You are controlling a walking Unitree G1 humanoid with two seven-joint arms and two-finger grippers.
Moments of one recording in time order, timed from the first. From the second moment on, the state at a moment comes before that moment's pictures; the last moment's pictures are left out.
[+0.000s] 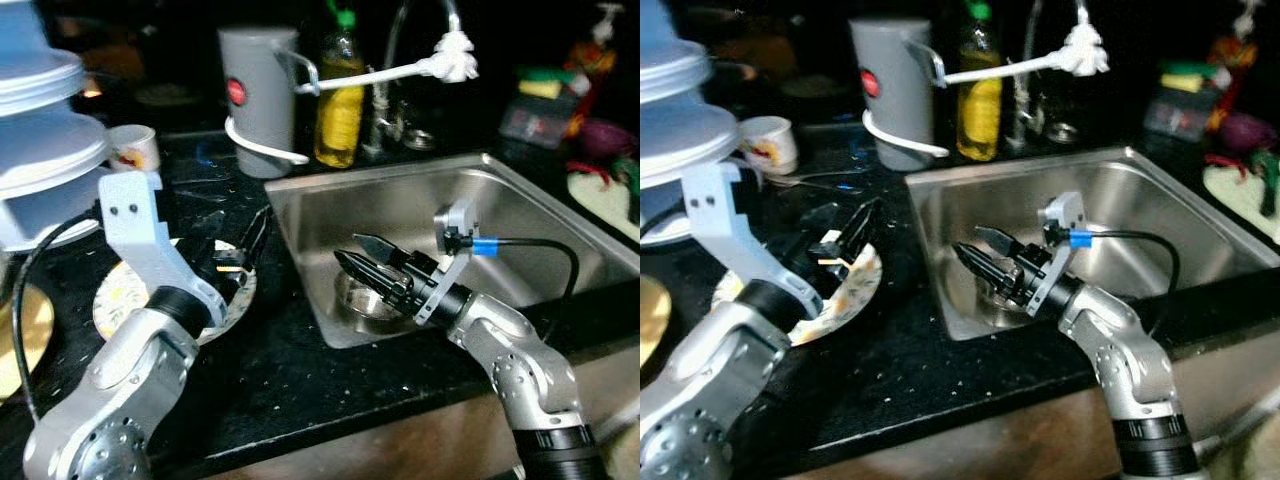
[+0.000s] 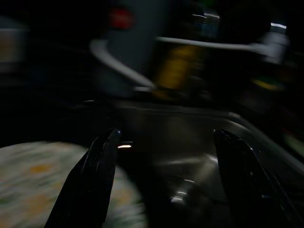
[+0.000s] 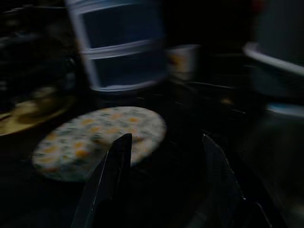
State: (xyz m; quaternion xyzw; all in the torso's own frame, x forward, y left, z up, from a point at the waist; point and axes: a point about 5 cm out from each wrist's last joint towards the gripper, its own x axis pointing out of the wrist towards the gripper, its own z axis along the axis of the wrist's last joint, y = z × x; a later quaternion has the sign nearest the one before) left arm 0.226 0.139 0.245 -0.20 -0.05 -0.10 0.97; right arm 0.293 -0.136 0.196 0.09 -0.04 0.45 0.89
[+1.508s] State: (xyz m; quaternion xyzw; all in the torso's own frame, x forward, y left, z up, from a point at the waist) left arm 0.218 0.188 0.202 -0.50 0.08 0.06 0.86; right arm 0.297 -0.136 0.196 0.08 -0.04 0.47 0.88
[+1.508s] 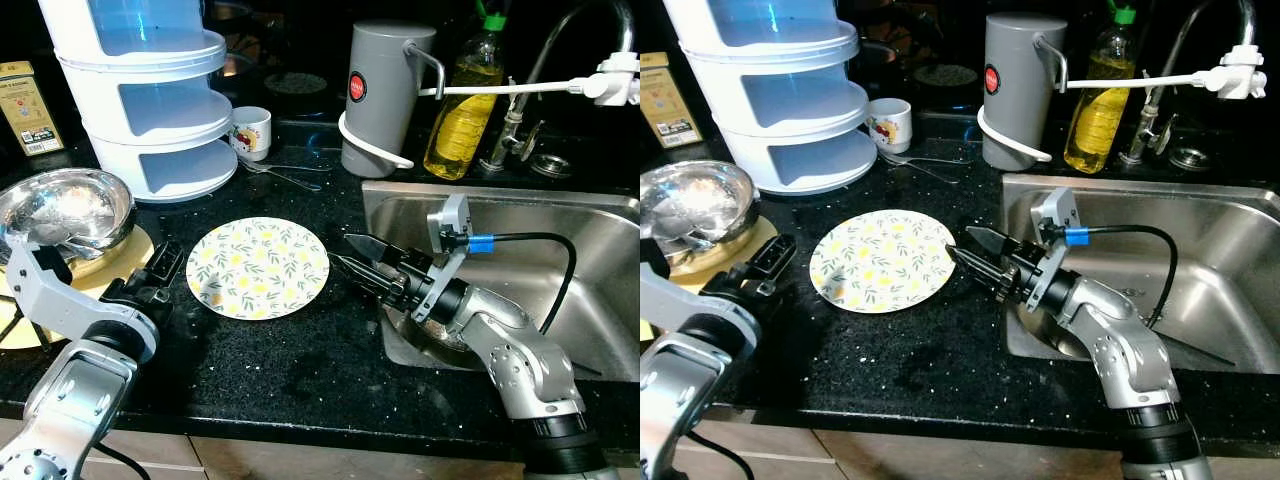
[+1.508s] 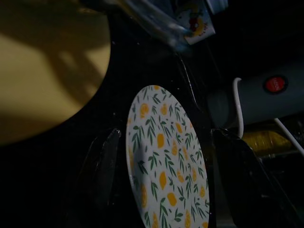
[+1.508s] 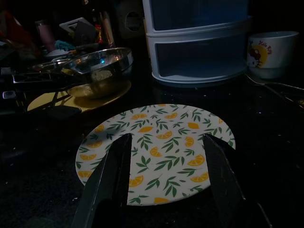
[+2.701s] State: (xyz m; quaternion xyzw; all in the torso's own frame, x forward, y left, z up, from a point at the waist) left arm 0.222 0.168 0.180 -0.59 0.19 0.01 0.79; right arm 0.297 -0.141 0.198 0.06 -0.03 0.47 0.88
